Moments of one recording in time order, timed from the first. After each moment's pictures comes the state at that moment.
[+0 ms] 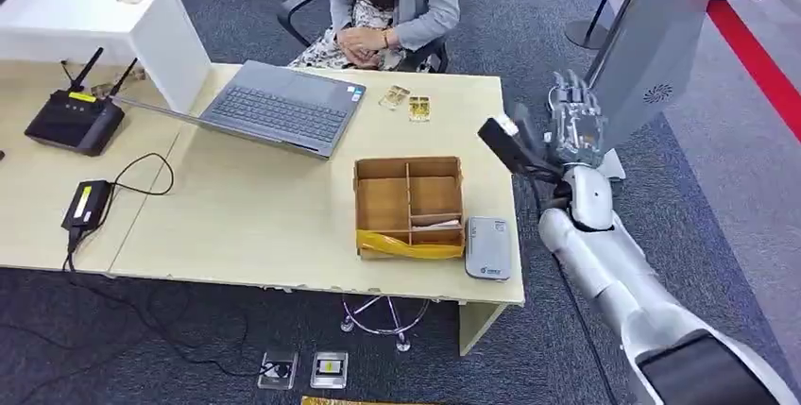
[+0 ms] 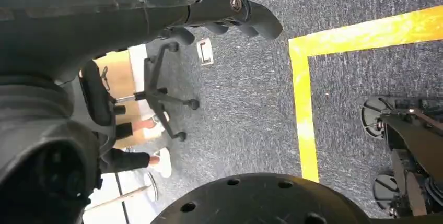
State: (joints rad) left arm -0.12 0.08 -1.35 -0.19 1.15 0.30 0.21; right arm -0.86 -0.13 0.59 -0.63 0.83 -0.52 0.14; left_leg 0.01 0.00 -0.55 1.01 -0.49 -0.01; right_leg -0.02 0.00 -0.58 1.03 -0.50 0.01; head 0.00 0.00
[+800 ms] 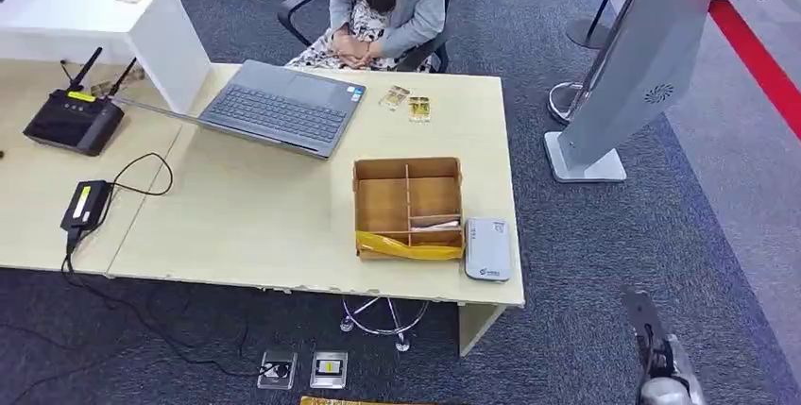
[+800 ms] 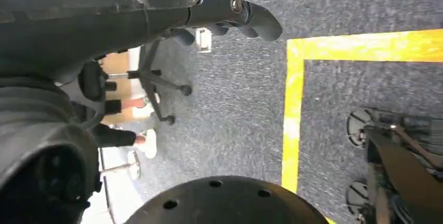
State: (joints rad) left arm -0.12 0.06 -1.33 -0.19 1.24 0.41 0.18; right arm -0.34 -0.31 0.12 -0.33 0.16 -0.29 0.00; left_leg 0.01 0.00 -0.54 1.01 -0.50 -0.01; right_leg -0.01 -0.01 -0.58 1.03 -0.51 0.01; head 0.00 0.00
